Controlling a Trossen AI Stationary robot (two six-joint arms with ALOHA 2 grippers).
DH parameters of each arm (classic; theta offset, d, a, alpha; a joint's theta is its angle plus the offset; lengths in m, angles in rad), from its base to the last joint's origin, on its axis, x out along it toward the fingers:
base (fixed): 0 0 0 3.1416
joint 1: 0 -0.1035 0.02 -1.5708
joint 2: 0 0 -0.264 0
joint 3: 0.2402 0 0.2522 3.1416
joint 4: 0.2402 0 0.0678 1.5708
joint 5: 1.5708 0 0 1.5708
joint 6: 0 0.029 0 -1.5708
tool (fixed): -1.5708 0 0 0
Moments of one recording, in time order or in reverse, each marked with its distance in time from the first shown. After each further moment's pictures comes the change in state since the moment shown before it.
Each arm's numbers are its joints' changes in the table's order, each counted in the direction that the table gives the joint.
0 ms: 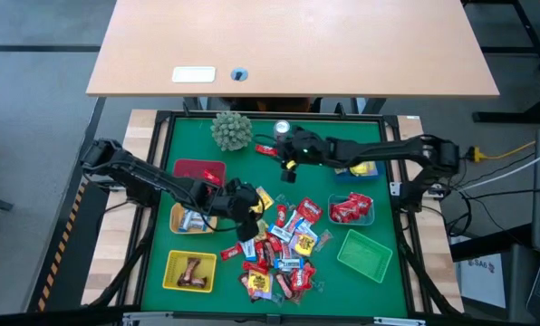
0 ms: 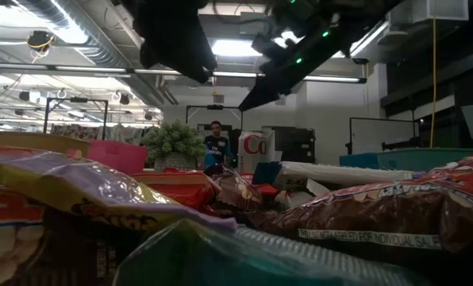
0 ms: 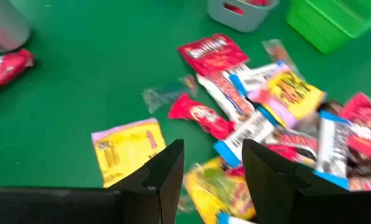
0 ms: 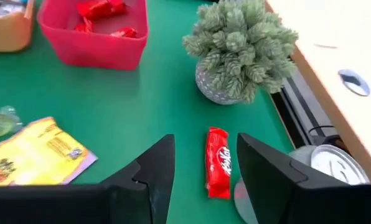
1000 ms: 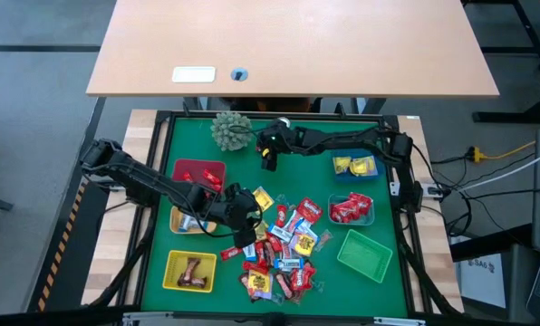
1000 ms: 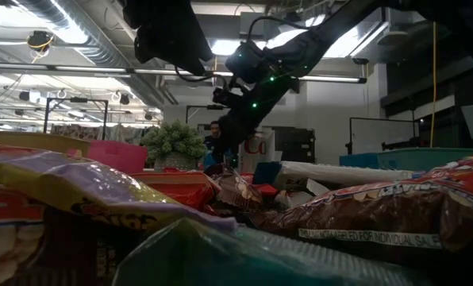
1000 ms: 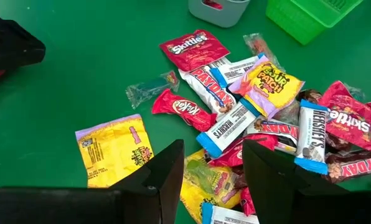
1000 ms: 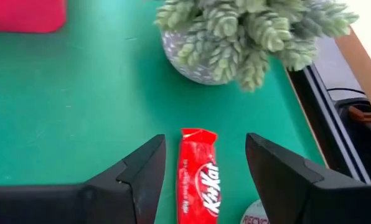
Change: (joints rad) left arm 0.051 0.002 0.000 -0.006 0.016 0.000; right arm 0.113 -0.410 0.350 0.130 0.018 -0.002
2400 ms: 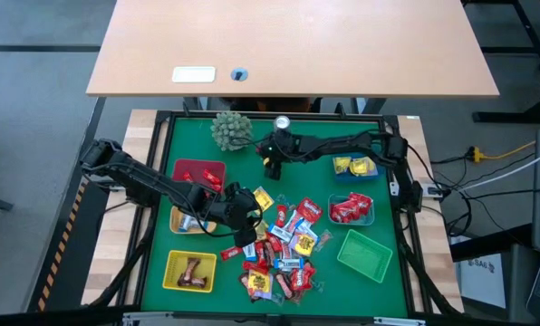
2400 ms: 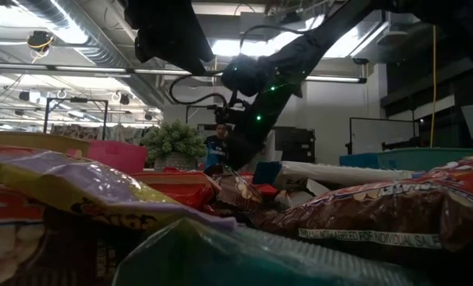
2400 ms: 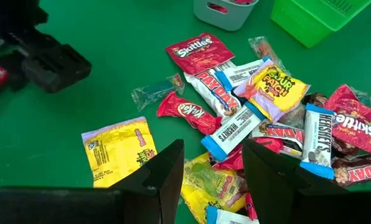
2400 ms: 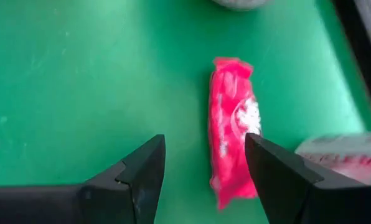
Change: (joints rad) left arm 0.000 0.000 0.000 0.001 0.019 0.000; right arm -0.043 -0.035 -0.005 0.137 -0.076 0.088
